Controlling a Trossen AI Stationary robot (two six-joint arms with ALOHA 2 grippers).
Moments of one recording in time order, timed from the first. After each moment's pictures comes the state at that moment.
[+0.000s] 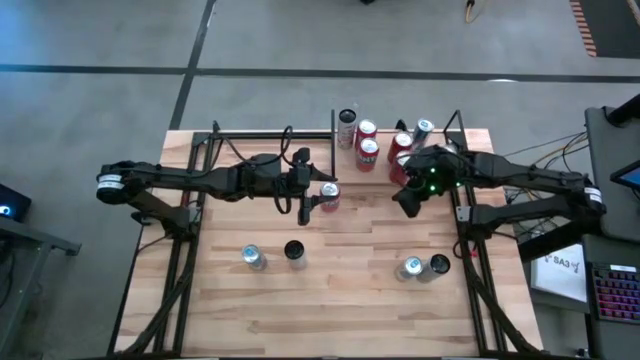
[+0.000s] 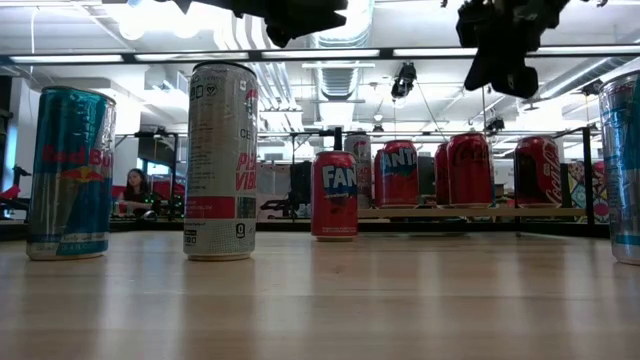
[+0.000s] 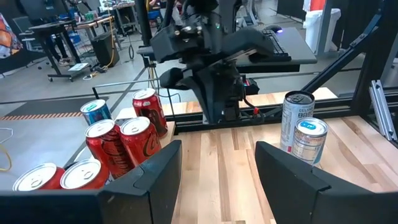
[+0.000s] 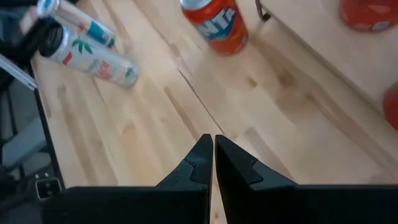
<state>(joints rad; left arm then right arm) 0.07 1.42 1.05 0.20 0.01 0.14 -0.24 1.00 0.95 -0.79 -0.20 0.55</state>
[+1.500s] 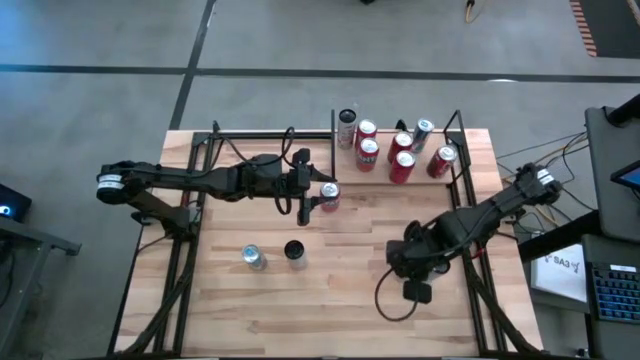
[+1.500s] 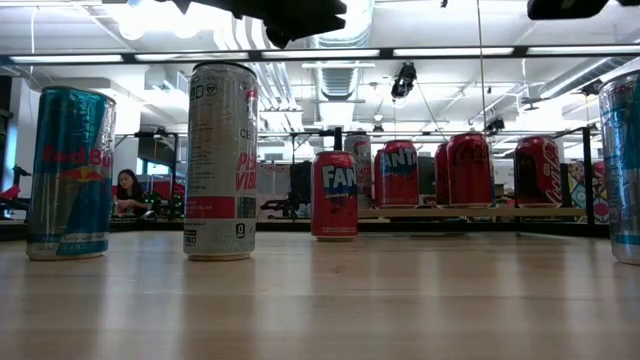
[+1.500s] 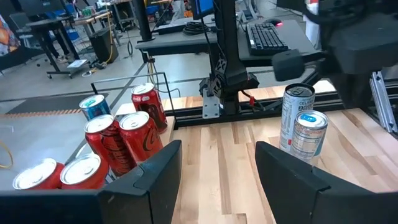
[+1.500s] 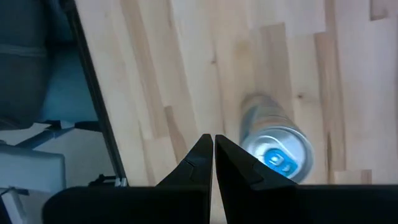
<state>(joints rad) 0.07 1.42 1.05 0.18 0.01 0.15 0.48 1.50 1.42 -1.23 -0.16 0.70</state>
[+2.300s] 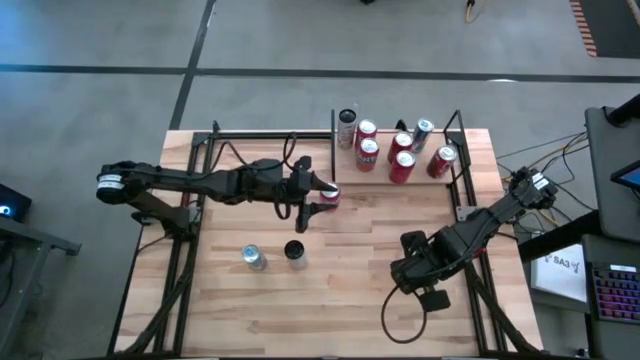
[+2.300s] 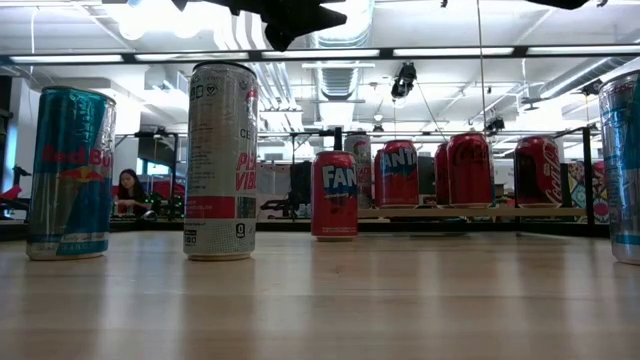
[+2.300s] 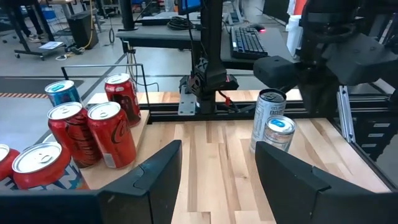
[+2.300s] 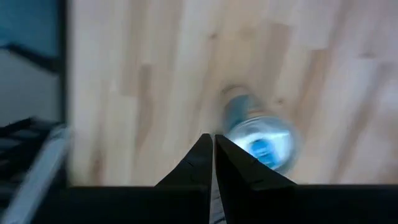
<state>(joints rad) 0.04 1.42 1.05 0.16 0.05 0.02 0.56 1.55 1.46 -1.34 -0.10 0.37</state>
